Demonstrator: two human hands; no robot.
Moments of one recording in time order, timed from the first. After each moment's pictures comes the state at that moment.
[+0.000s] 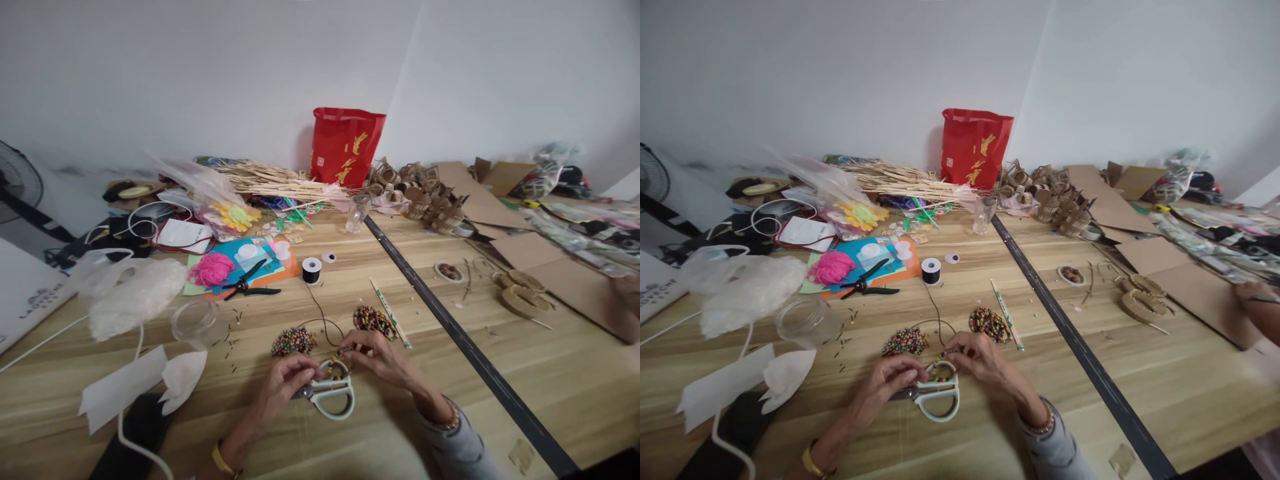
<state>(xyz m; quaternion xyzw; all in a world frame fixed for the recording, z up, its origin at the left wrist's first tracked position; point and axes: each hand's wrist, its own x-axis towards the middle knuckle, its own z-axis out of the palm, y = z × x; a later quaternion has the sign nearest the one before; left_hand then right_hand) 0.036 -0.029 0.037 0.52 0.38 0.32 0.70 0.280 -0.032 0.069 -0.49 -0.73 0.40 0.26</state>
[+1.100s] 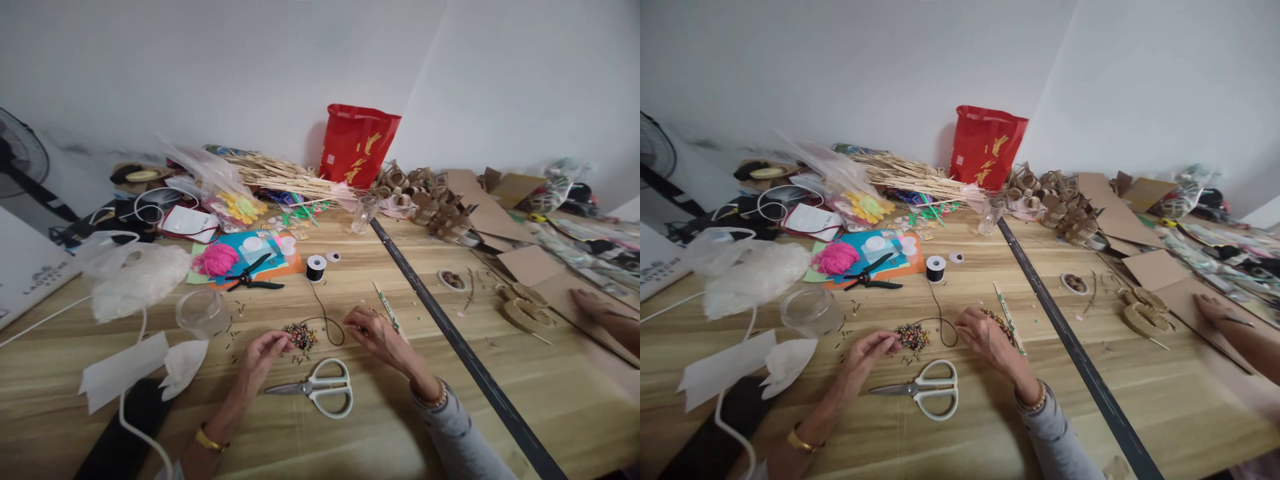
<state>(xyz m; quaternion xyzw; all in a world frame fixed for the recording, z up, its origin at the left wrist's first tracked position) 0.012 -0.002 0.023 0.47 0.48 0.45 0.58 0.288 -0.002 0.073 -0.48 -0.82 0.21 0.21</state>
